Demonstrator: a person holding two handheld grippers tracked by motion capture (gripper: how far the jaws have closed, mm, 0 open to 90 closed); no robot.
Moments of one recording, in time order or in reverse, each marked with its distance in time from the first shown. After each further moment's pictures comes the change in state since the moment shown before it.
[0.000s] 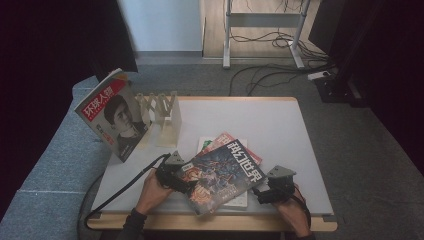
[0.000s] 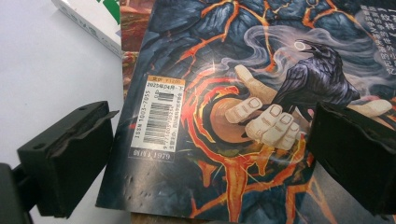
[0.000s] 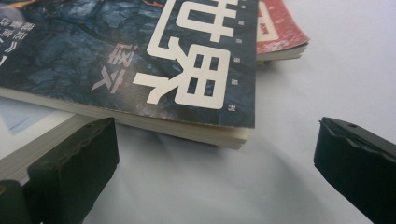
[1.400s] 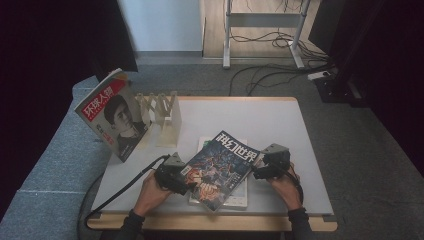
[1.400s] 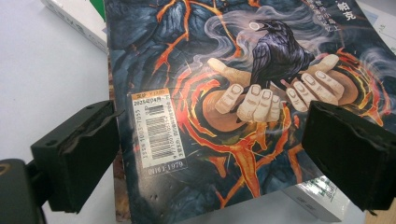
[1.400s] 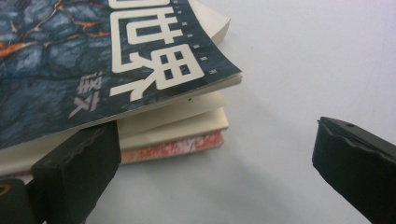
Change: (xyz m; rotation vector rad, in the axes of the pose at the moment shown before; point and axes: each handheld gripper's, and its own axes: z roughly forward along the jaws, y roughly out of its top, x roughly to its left) left arm -0.007 0.001 -0.007 0.014 -0.025 -0.003; right arm -0.034 0.052 0.030 0.033 -0.104 0.007
